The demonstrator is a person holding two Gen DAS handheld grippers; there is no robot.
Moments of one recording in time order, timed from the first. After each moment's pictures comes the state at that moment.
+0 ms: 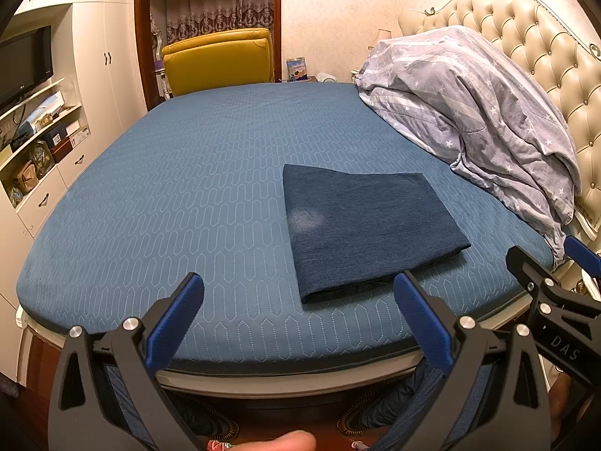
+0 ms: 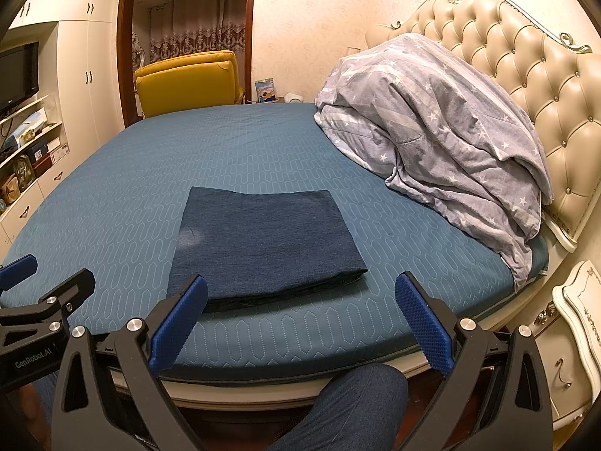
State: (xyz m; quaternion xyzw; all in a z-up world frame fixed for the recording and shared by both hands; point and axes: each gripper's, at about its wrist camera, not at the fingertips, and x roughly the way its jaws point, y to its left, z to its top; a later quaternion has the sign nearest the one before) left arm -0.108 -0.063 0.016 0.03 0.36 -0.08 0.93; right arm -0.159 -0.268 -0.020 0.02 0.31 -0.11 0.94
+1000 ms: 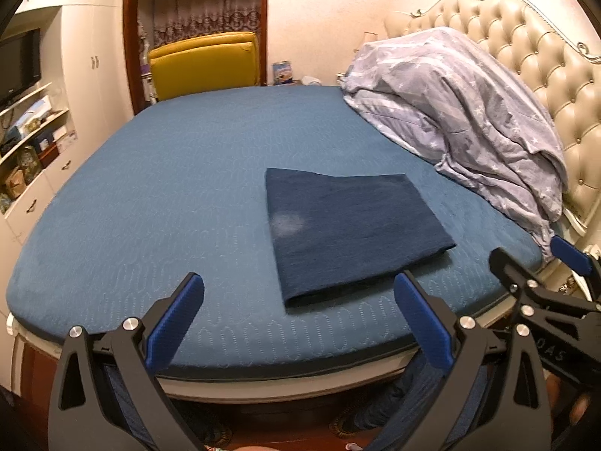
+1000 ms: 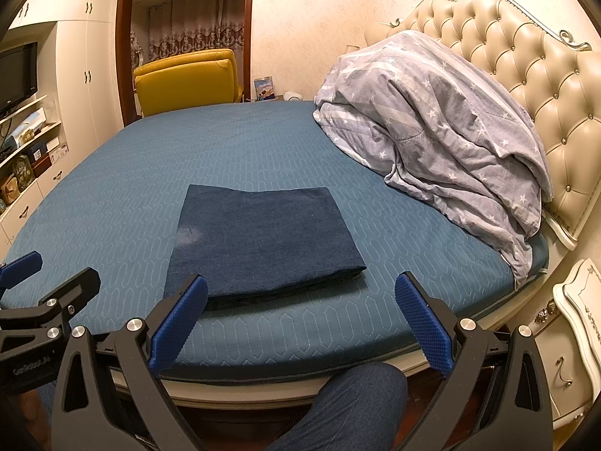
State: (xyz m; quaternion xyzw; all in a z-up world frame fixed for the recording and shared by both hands) left arm -0.115 -0.075 0.012 0.03 0.35 -0.11 0.93; right arm -0.160 -0.270 -0.023 0.02 0.32 -0.11 0.94
